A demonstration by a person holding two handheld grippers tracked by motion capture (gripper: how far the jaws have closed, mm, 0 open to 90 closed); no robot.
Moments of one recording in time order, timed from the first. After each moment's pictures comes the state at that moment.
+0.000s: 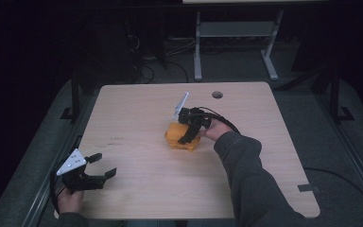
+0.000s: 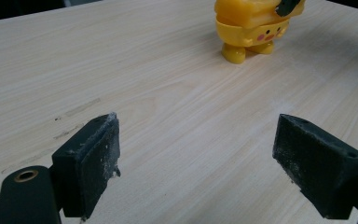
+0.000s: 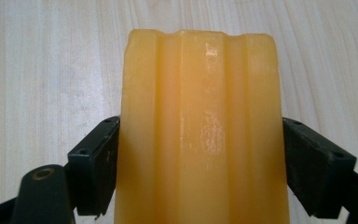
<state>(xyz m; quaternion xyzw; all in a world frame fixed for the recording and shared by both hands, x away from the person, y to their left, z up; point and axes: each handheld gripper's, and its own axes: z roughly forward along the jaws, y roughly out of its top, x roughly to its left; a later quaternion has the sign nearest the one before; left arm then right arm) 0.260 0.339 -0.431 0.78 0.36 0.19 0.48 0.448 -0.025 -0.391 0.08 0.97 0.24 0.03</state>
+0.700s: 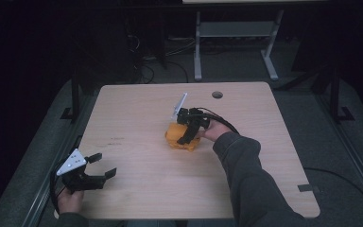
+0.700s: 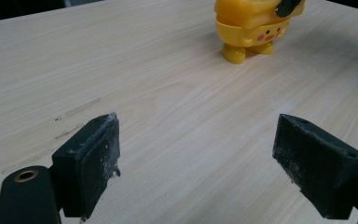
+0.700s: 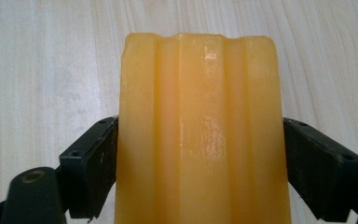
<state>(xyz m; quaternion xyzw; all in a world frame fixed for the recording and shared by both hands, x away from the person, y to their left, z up) 0.260 0.339 -0.431 0.78 0.36 0.20 0.48 0.447 -0.021 -0.391 0.08 0.97 0.23 0.04</state>
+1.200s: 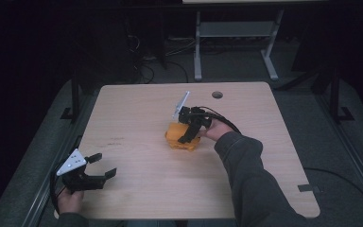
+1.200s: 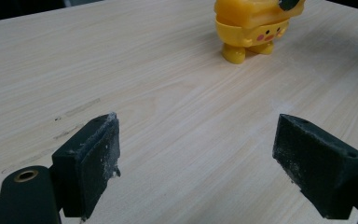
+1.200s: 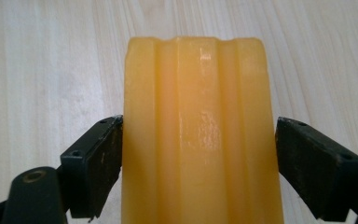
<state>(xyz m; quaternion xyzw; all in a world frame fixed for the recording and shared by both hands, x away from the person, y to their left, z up) 0.259 0.339 -0.431 0.78 0.36 0.19 0.48 0.445 -0.026 -0.384 0.09 0.97 0.24 0.04</state>
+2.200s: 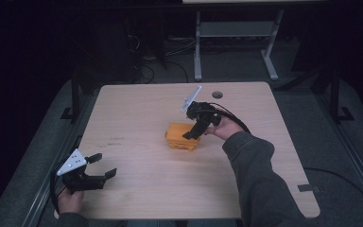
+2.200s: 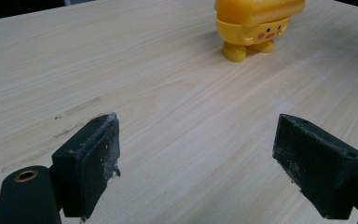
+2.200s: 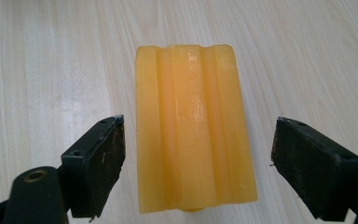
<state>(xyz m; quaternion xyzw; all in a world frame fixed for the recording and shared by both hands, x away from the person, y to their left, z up) 0.259 0.339 -0.432 0.78 0.36 0.19 0.48 0.433 -0.053 -0.356 0.11 0.95 0.28 0.07</state>
